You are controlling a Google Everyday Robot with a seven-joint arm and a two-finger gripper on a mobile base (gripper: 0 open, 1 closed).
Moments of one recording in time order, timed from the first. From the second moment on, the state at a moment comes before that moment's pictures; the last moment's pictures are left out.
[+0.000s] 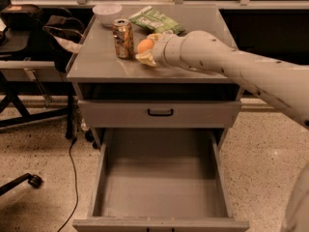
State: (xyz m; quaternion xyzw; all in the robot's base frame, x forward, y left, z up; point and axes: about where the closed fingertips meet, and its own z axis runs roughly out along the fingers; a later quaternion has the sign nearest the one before) arm 0.767 0.014 0.871 -0.49 0.65 0.00 0.57
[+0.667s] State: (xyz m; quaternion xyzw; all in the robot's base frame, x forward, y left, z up) arm 0.770 0.011 0.868 -0.49 0.66 0.00 0.57
